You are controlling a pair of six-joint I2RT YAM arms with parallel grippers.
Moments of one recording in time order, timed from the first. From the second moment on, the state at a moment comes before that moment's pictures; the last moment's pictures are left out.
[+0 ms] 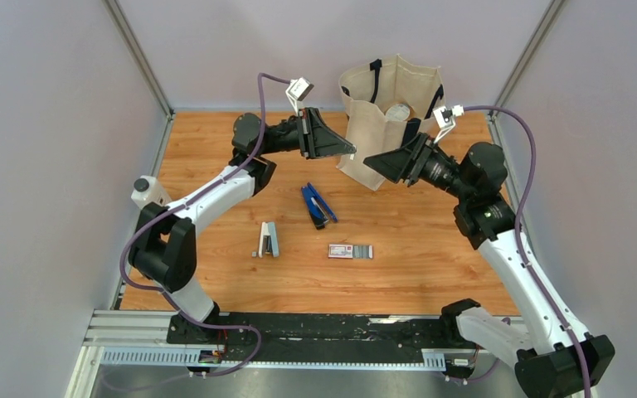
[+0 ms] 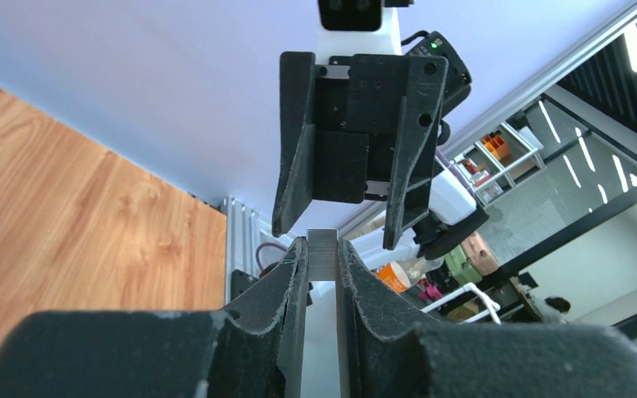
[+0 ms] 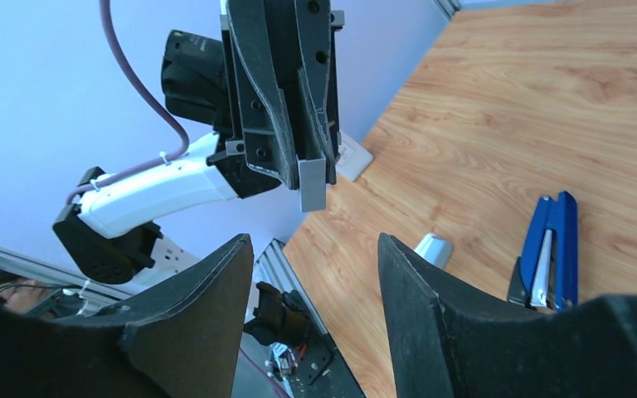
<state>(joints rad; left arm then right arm) -0.51 1.66 1.25 0.90 1.04 -1.27 0.32 0.97 1.01 0.01 -0.66 0.82</state>
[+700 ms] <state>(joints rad) -0.53 1.64 1.23 1.03 0.96 -1.37 0.40 1.07 1.02 0.18 -0.68 0.92</state>
